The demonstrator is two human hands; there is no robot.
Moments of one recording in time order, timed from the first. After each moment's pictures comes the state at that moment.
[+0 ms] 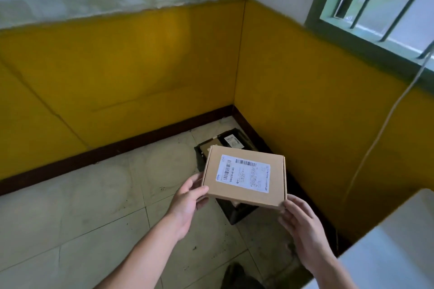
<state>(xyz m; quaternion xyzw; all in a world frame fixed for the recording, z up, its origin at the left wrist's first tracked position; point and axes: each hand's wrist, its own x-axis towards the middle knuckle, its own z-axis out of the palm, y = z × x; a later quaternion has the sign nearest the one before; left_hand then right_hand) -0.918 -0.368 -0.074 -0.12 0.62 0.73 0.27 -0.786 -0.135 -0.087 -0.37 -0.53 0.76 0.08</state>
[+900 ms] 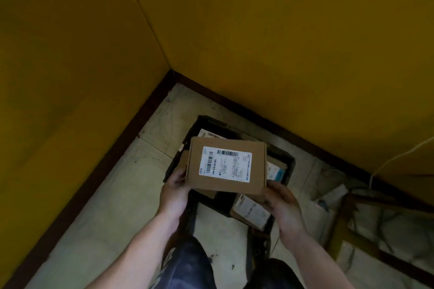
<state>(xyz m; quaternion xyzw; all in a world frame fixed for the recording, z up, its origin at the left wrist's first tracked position) -1.324 -0.189 -0.260 -0.03 0.78 0.45 0.43 -1.129 -0.066 -0.262 -0.62 -0.38 0.68 0.11</state>
